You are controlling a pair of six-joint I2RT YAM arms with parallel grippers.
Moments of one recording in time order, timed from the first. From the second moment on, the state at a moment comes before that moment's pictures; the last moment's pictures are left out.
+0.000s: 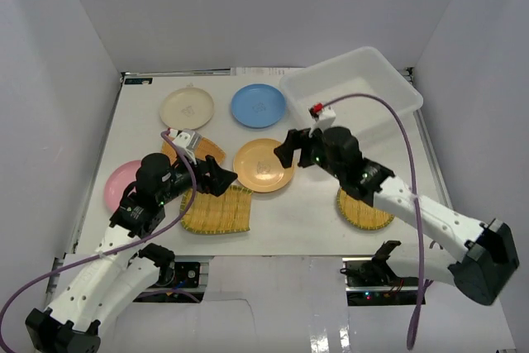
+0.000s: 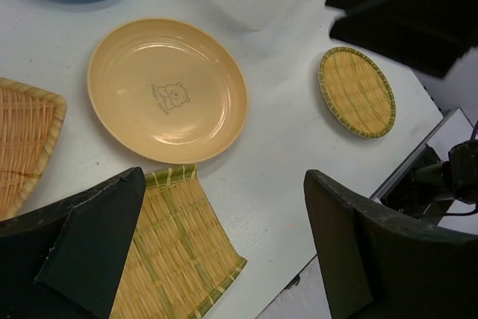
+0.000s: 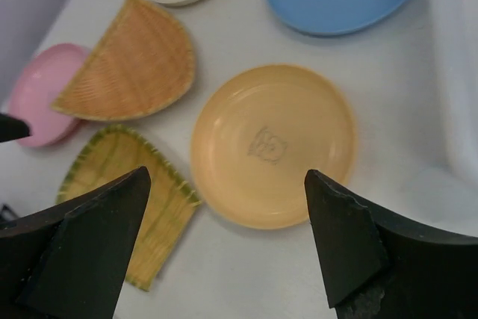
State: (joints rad) left arm -0.45 0.66 0.63 -0.25 0.33 -0.34; right arm 0.76 1.21 0.95 -0.10 0.10 0.35
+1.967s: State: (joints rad) left arm -0.45 0.66 0.70 -0.18 0.54 -0.73; right arm 0.43 1.01 1.00 0.13 0.14 0.64
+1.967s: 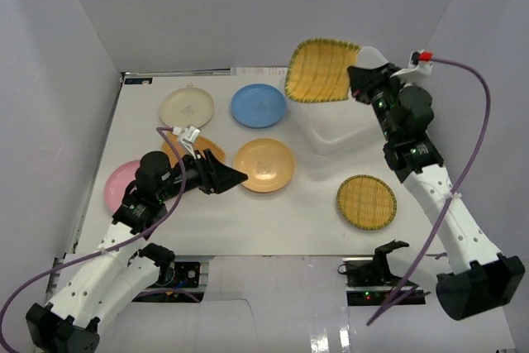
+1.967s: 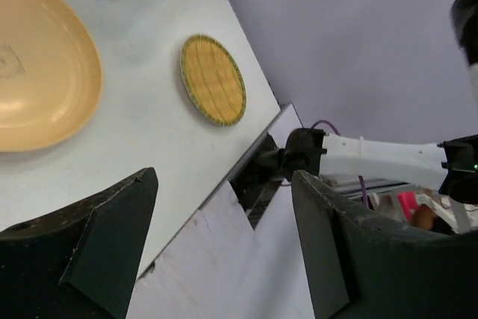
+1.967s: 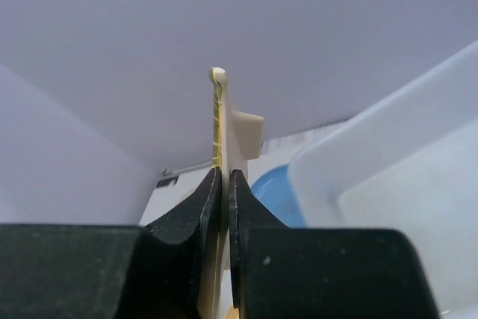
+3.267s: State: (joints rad) left arm -1.14 1.93 1.14 0.09 0.01 -0.79; right arm -0.14 1.71 1.29 -0.26 -0.22 0.39
